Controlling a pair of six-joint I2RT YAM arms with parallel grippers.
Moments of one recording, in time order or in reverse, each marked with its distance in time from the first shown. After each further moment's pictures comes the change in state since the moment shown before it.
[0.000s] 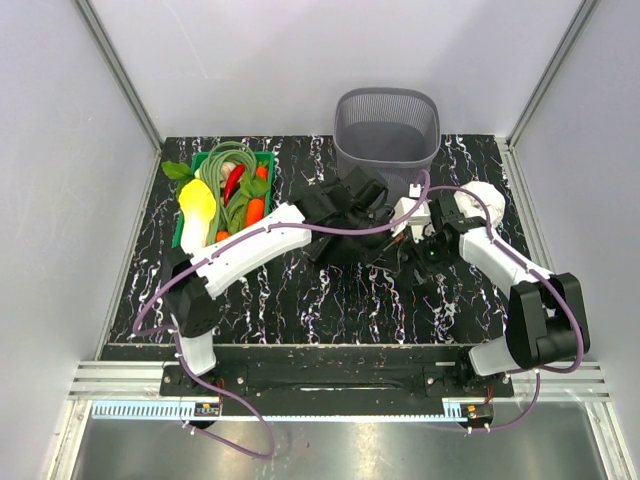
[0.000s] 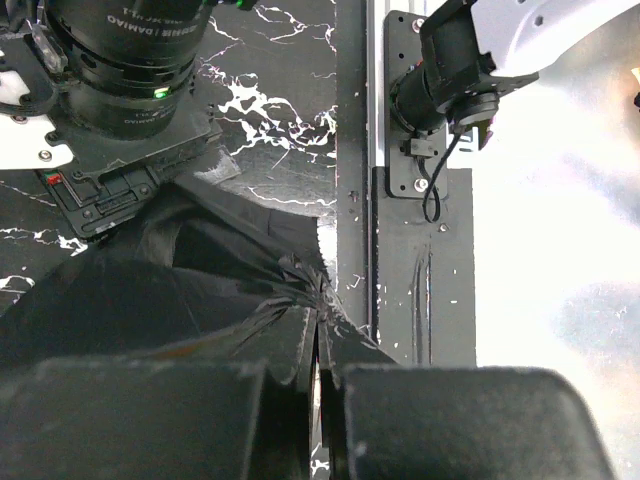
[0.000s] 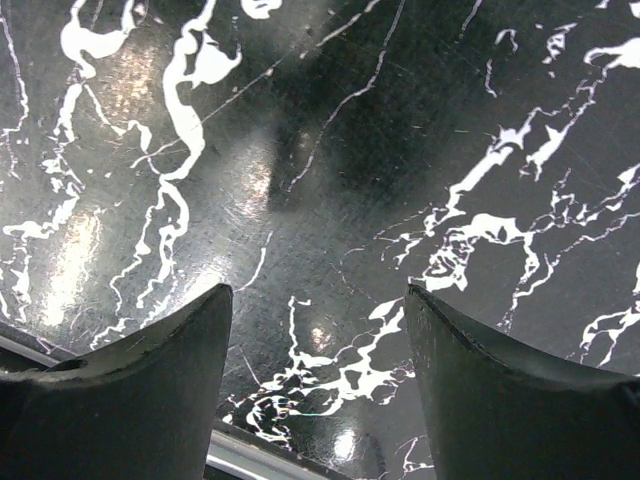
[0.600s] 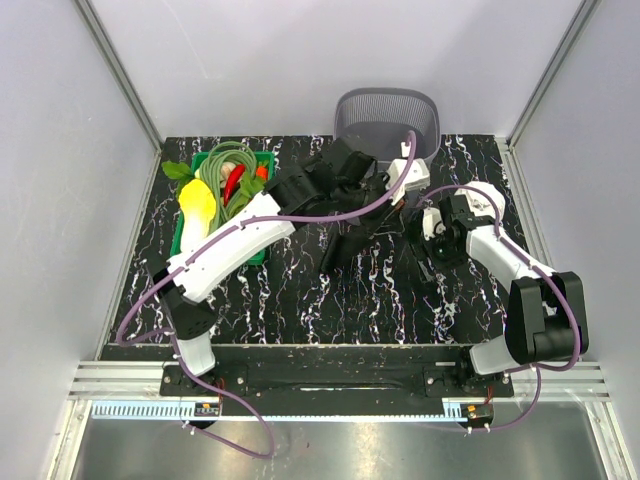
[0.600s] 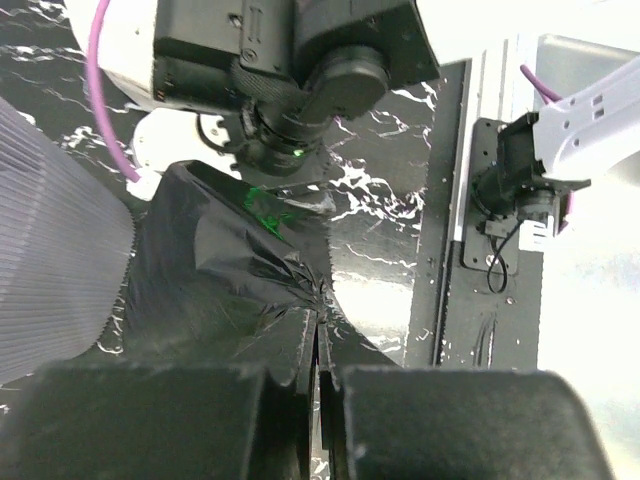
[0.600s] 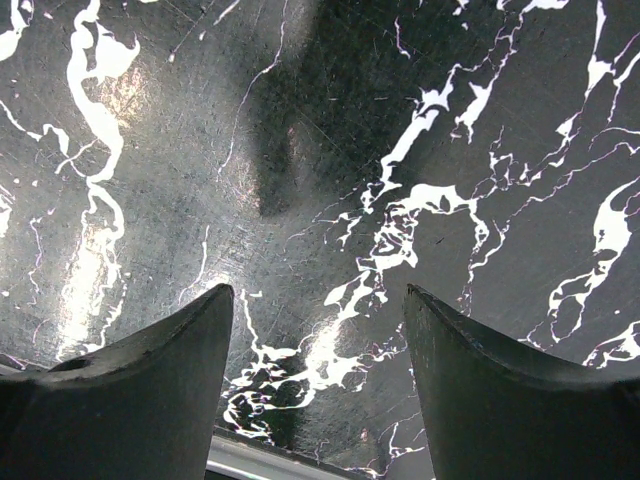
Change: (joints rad) left arm -0.003 -0.030 0.226 -0.036 -0.218 -0.039; right arm -0.085 0.016 0.000 0.002 0.037 0.001
